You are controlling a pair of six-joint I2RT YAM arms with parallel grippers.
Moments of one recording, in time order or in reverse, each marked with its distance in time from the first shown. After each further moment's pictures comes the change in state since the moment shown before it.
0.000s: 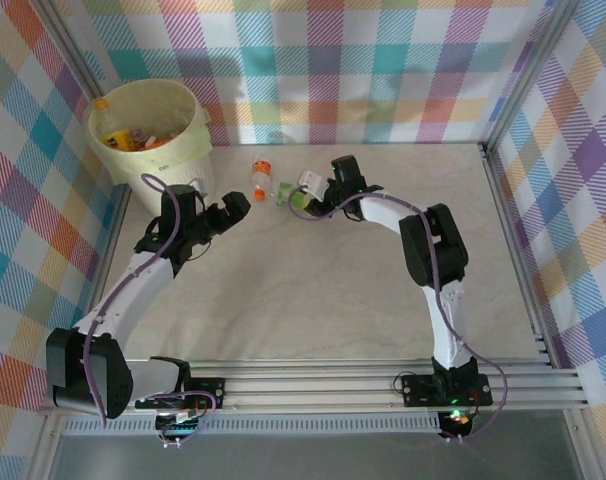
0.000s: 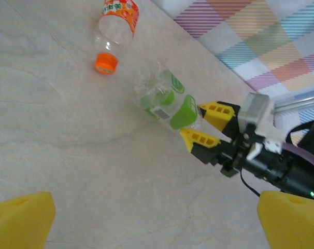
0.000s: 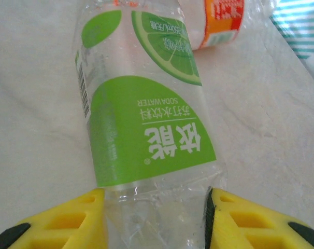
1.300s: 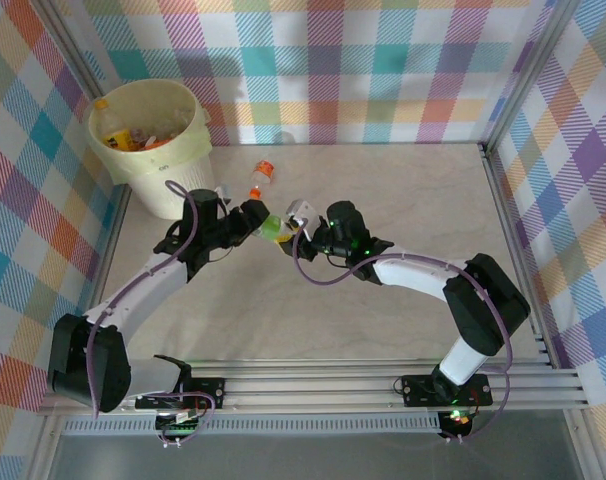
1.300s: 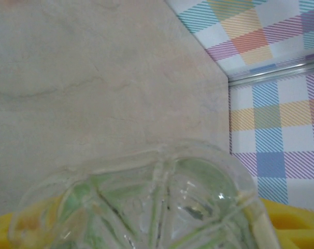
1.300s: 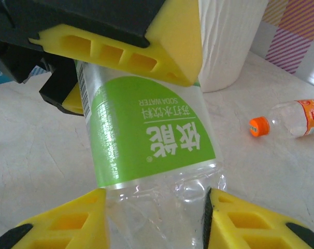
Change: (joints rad) left arm -0.137 0.037 -0.039 0.133 0.069 -0.203; right arm 0.288 -0.535 -0.608 0.429 0.019 0.553
